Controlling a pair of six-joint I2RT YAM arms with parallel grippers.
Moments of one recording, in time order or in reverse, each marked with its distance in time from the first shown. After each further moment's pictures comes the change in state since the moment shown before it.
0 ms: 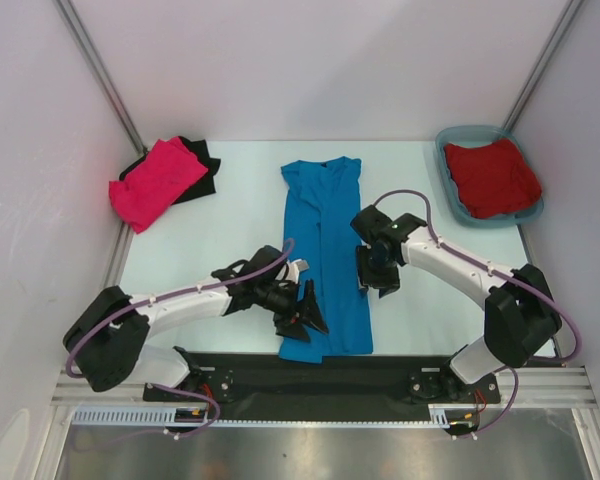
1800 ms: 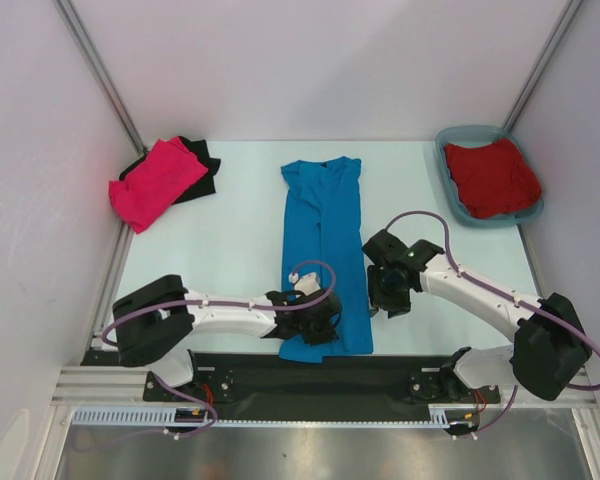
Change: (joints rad) left arm -0.417 0.242 0.156 -0.042 -0.866 -0.409; right arm 0.053 -0.207 -0.223 0.042 0.011 0.112
